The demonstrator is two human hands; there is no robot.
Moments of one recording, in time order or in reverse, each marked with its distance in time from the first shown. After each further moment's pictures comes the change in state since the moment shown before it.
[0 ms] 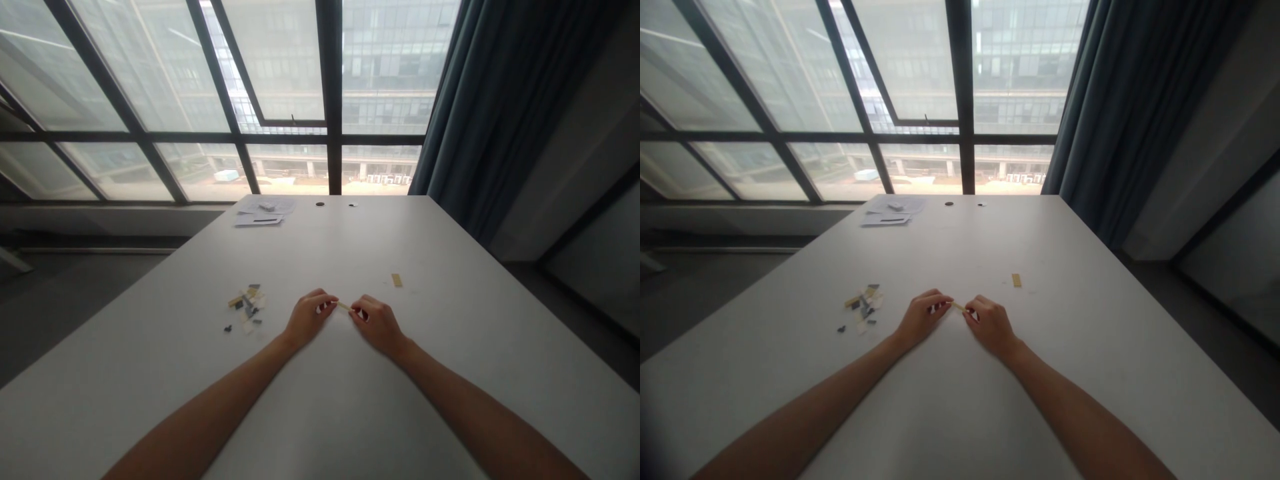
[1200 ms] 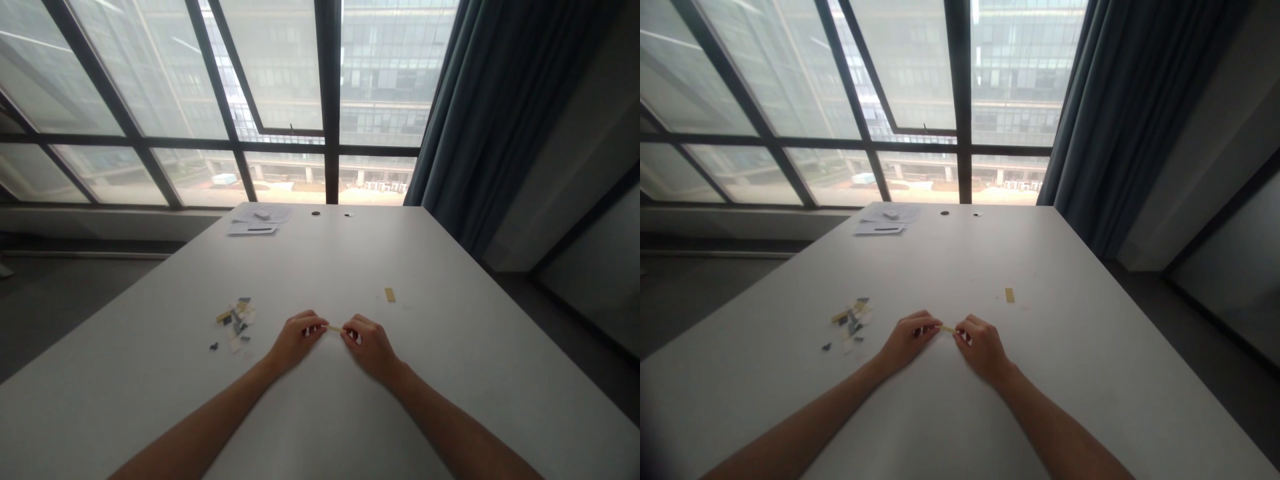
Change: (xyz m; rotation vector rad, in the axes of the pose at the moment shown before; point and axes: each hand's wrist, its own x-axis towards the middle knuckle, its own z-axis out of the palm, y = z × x) left_hand -0.012 0.001 -0.010 -0.102 -0.104 -0.083; right_hand -0.006 -0.002 0.000 0.133 -0.021 0.004
